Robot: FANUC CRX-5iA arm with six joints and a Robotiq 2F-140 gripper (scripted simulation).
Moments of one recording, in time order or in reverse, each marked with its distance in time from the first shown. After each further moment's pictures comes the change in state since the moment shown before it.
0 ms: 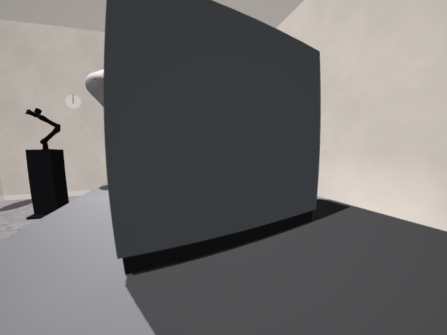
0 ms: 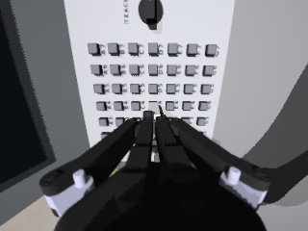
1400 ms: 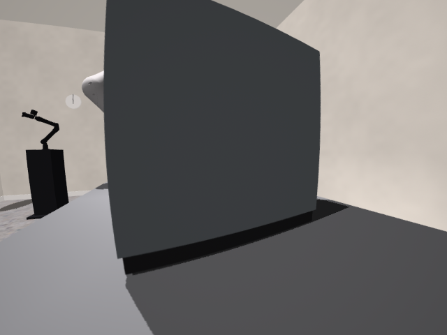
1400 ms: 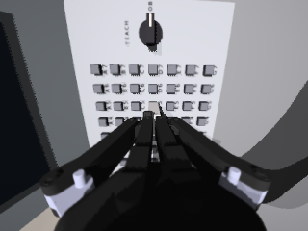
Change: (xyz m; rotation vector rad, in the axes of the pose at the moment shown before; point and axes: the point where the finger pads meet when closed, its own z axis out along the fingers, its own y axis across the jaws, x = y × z) arm 0.034 0.000 0.001 0.000 0.000 0.000
